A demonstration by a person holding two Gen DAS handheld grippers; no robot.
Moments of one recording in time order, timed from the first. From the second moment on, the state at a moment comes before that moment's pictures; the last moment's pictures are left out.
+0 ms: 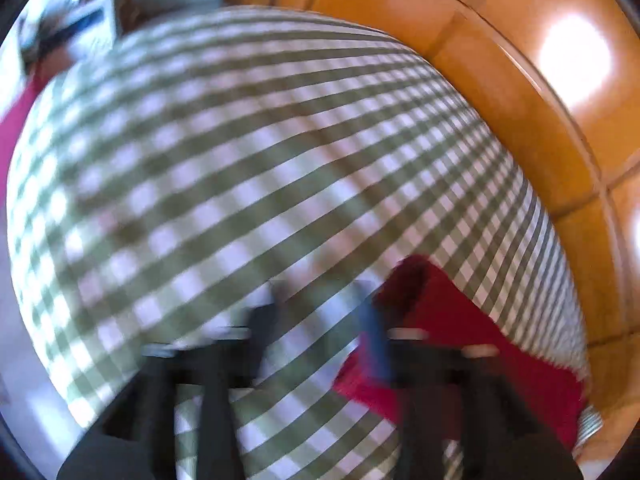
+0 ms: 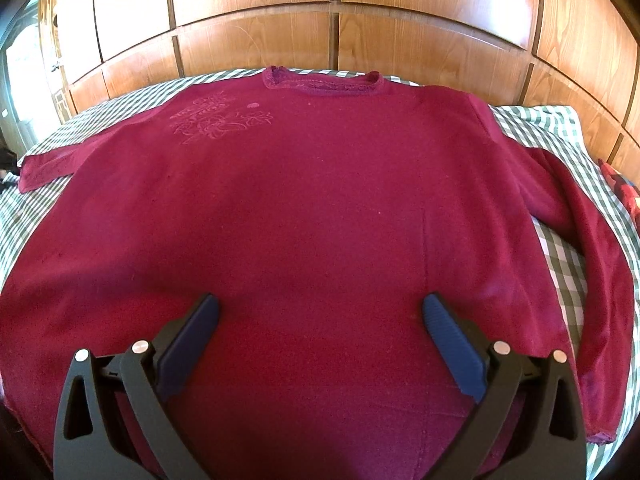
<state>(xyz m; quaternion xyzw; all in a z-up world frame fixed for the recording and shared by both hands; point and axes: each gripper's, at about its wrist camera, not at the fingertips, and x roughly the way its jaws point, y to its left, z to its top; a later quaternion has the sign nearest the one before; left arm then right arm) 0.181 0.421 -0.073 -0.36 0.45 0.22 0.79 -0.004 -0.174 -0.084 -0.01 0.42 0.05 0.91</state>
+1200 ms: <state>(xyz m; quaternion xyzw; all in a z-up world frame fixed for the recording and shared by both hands) 0.112 0.275 -0.041 -0.22 0.43 0.19 0.85 -0.005 -0.176 -0.083 0.00 0.41 0.05 0.91</state>
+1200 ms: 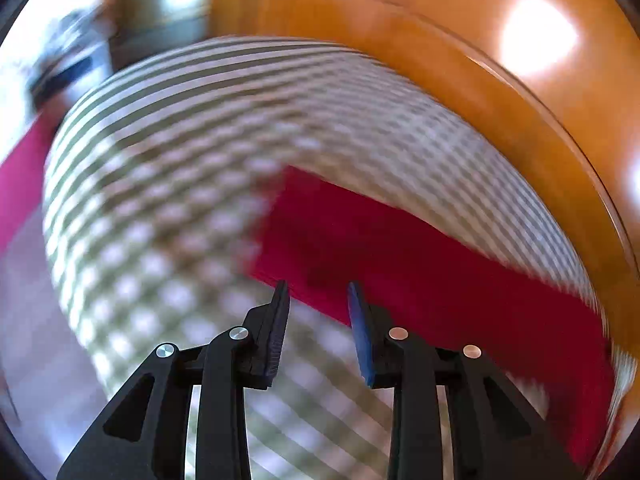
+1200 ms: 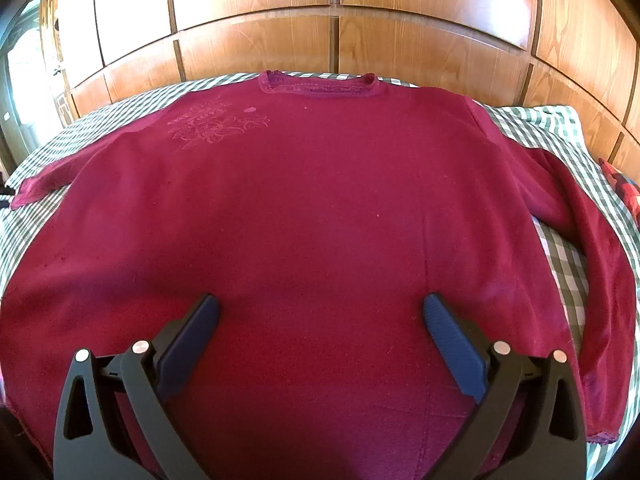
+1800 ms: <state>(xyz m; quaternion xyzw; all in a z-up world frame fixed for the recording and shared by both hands) 0.068 -0.101 -0.059 -0.04 0.46 -0.22 0.86 -0.099 -0.328 -0.037 0.06 0.38 -0.12 0.92</state>
